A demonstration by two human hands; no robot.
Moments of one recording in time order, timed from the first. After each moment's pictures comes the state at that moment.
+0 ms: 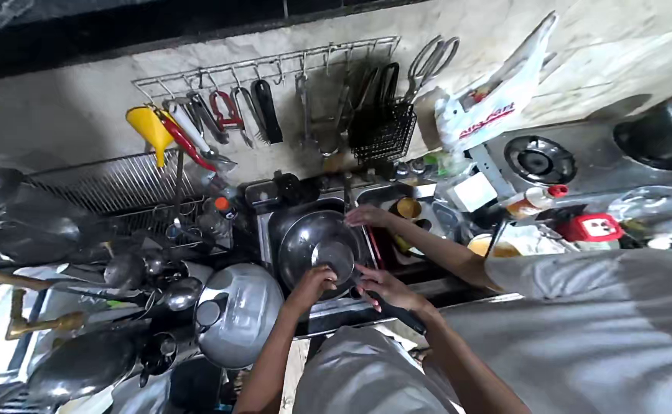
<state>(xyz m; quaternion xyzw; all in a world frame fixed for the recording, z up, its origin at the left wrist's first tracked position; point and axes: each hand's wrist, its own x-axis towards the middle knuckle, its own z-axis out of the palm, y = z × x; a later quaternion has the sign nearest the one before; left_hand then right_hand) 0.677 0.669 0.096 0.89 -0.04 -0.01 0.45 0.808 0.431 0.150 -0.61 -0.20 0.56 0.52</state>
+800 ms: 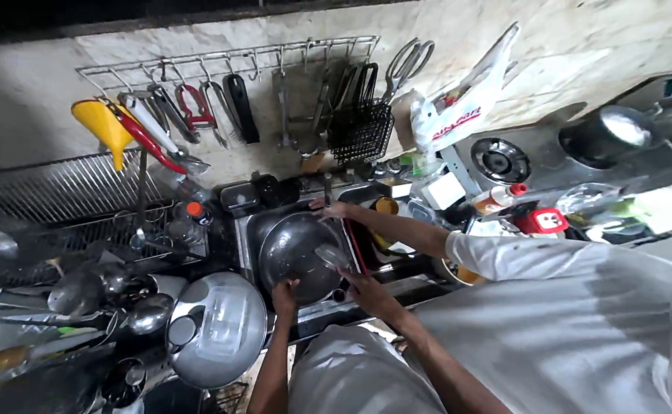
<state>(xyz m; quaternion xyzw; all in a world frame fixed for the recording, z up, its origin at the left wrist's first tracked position) 0.664 0.658 -0.004 0.81 0.42 -0.07 0.40 0.795 0.438 0.151 -0.87 -0.29 0.36 0.17</state>
